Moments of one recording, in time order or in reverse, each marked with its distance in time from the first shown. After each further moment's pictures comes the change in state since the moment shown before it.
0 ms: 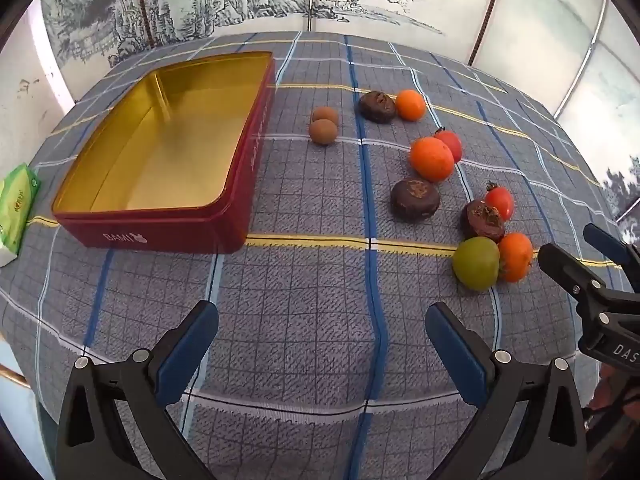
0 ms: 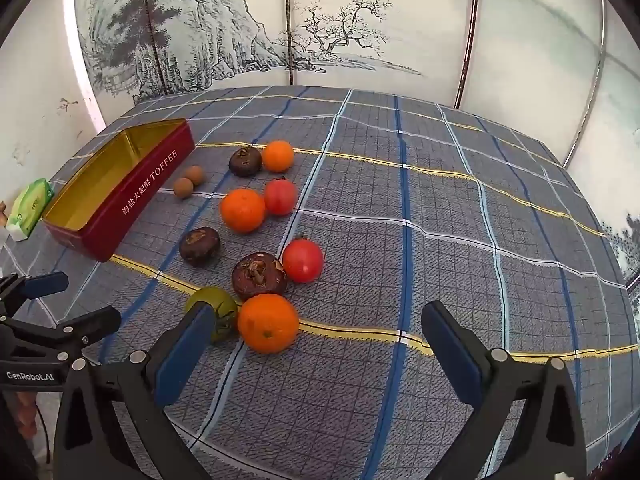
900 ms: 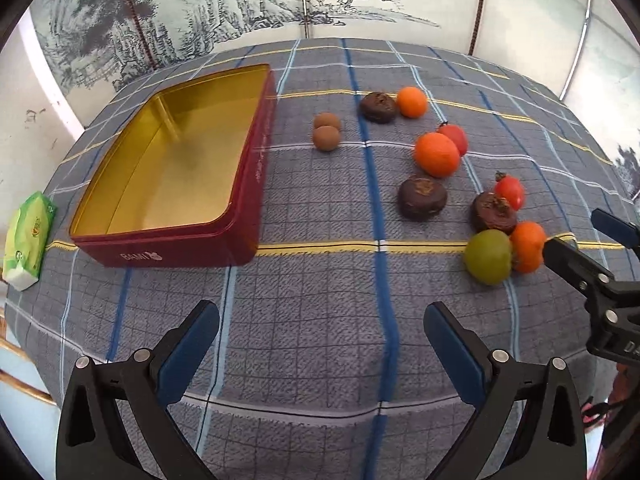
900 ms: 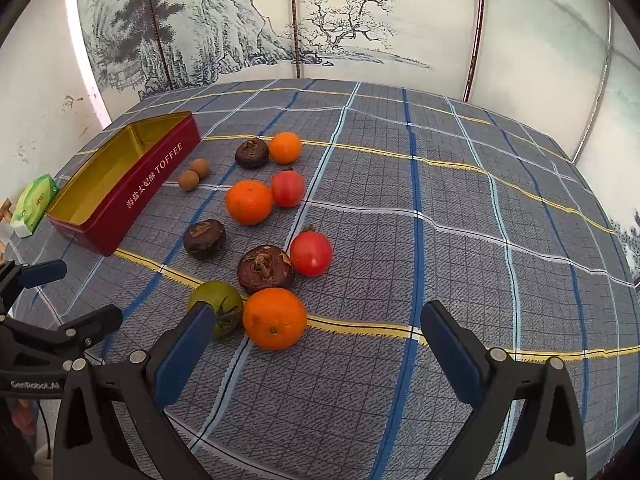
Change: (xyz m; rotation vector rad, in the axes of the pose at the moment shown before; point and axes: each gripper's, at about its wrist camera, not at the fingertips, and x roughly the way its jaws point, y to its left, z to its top) left arm -0.002 -0.008 0.000 0.064 -0.029 0.085; right arm 0.001 0.011 -0.009 -0.021 0.013 0.016
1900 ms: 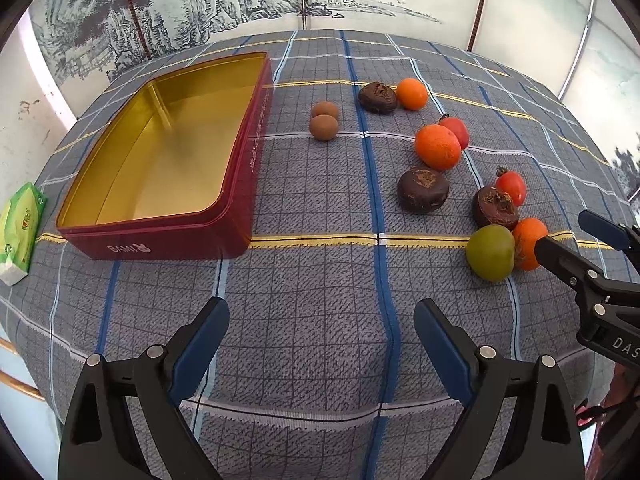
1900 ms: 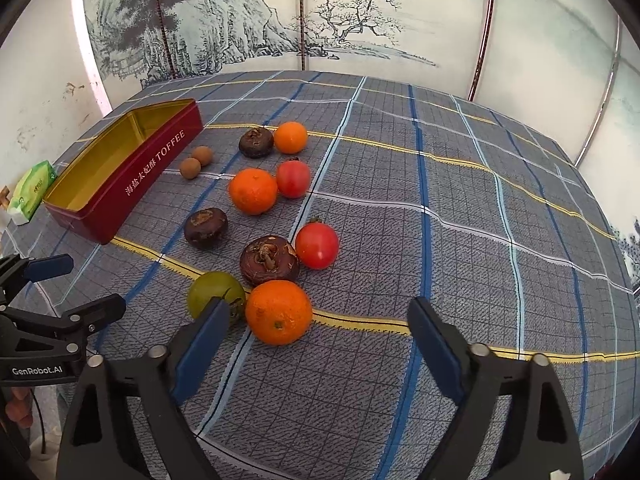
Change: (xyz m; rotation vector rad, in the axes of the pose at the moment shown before) left arm 0.008 0.002 -0.002 -0.012 0.027 -0.034; right arm 0.007 0.001 0.001 -0.028 0.037 0.003
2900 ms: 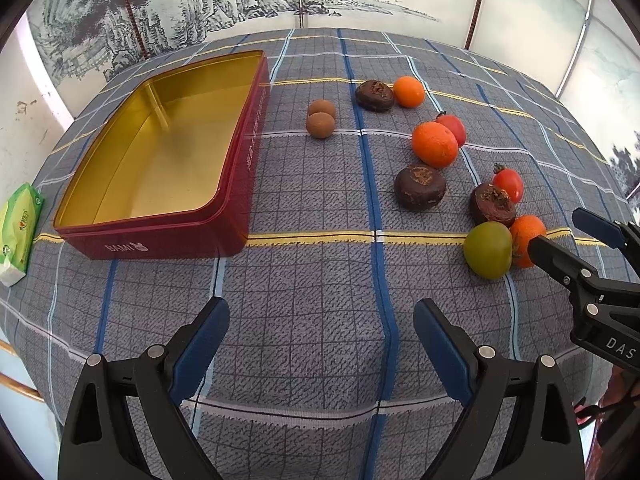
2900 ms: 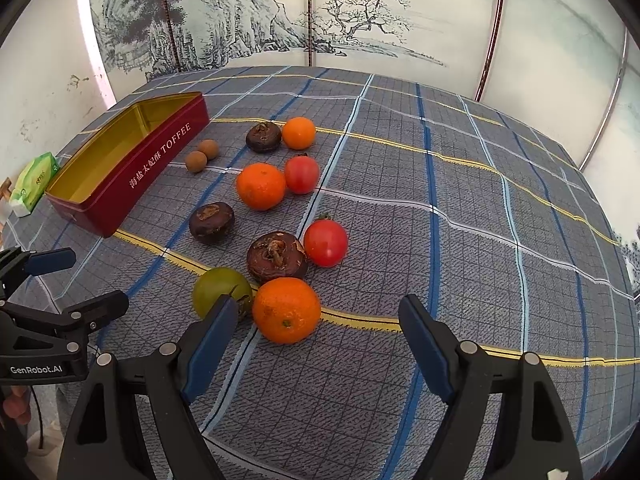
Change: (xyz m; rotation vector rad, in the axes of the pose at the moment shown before) left arm 0.000 -0.004 0.002 0.003 0.005 -0.005; right arm 0.000 0.006 -0.002 -0.028 0.005 0.001
